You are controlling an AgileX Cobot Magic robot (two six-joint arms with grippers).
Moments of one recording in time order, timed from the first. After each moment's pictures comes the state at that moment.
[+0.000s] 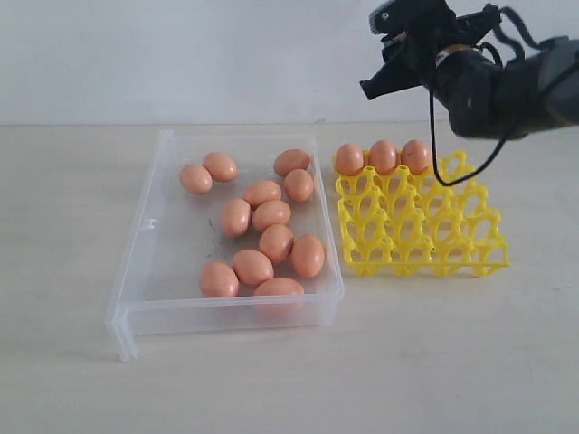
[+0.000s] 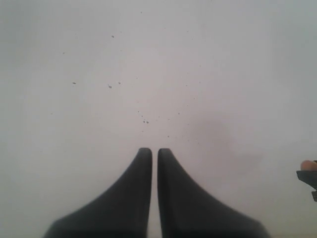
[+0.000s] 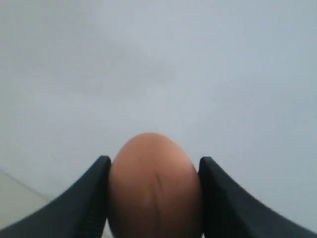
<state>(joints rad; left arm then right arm) -0.03 0.00 0.00 0.16 -0.29 -0.23 0.14 2.04 -1.26 0.07 -0.69 -0.52</state>
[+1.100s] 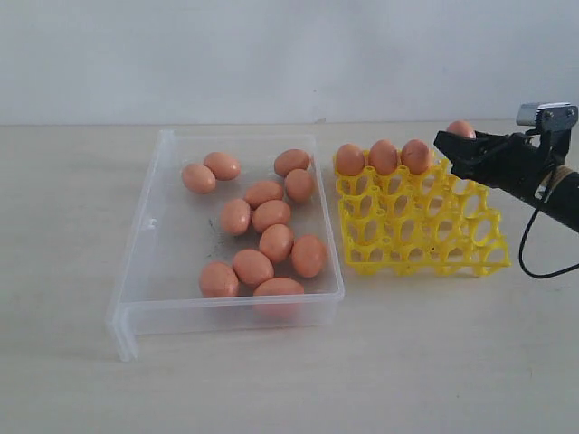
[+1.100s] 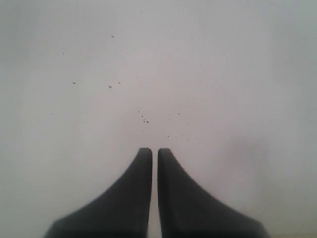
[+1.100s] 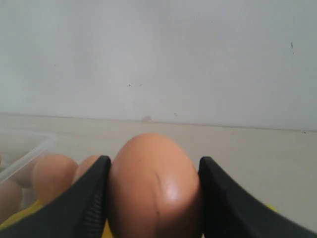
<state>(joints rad) -0.03 0.00 0.00 0.16 -0.29 -0.23 -0.30 2.31 -1.11 -0.79 -1.21 0.58</state>
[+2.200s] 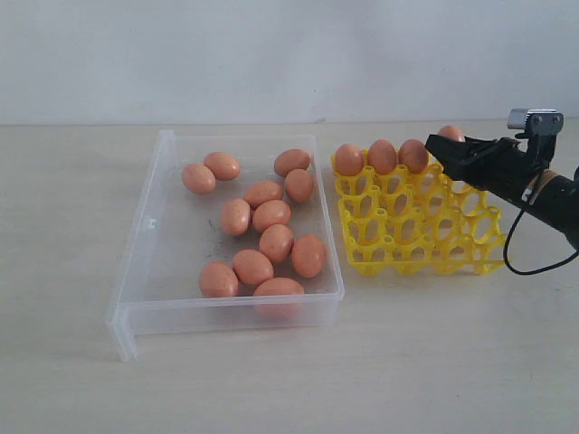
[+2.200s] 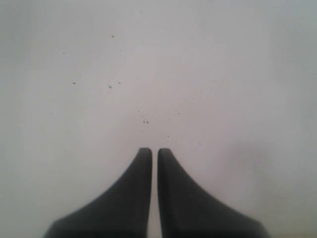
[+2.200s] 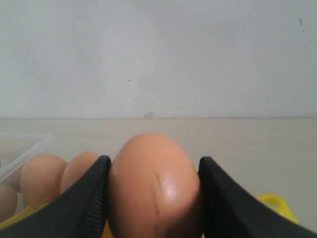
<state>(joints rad) -0.03 0.00 0.00 0.16 -0.29 -0.23 -0.29 2.39 -1.20 -0.79 -1.21 0.65</state>
